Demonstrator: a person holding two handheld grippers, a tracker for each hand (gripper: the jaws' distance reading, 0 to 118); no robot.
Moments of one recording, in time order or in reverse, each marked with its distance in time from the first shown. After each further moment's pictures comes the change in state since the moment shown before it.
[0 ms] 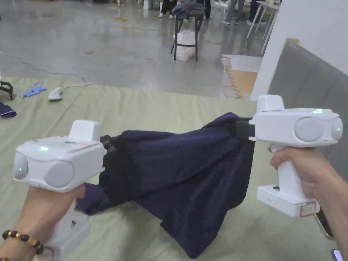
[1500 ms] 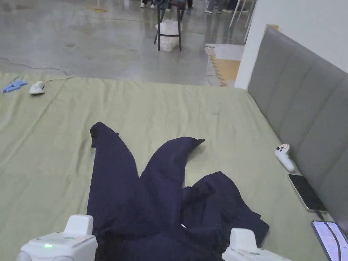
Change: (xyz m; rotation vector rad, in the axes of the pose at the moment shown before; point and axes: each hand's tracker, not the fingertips) left arm 0.023 -0.232 0.001 -0.518 0.011 0.093; right arm -0.064 -0.333 0.027 -0.435 -0.185 -0.275
